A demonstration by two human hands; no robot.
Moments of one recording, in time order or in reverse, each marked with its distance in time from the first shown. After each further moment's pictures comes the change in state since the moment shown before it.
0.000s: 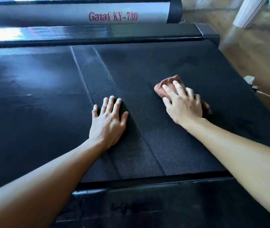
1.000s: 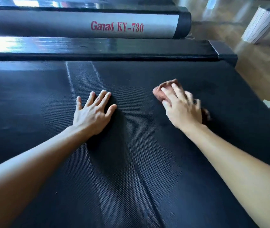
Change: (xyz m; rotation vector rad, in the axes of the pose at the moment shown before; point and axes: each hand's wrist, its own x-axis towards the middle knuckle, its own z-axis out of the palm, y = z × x) left_hand 0.165 -0.066 0.000 0.106 -0.141 -0.044; right_hand 0.135 -0.028 0.023 0.035 -0.001 -0.008
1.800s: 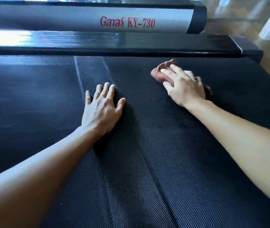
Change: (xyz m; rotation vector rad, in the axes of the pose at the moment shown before) left_hand 0.014 -0.006 0.009 -0.128 0.201 -0.045; right_hand 0.077 -0.035 0.016 0.028 0.030 -0.155
